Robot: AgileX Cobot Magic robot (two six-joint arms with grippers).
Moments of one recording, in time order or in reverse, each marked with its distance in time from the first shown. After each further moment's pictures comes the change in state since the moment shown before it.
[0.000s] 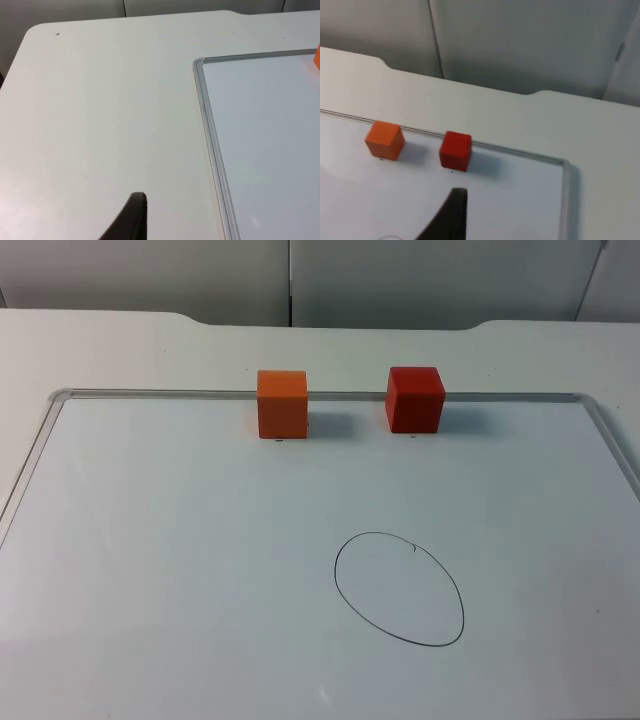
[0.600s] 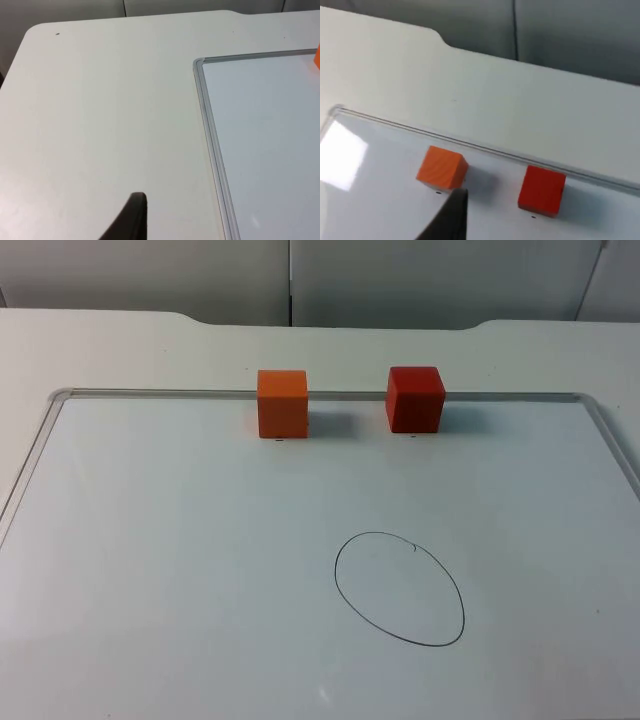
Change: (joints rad) right arm 0.279 0.819 -0.622 -0.132 0.042 0.319; left arm 0.000 0.000 0.000 0.000 0.000 0.000
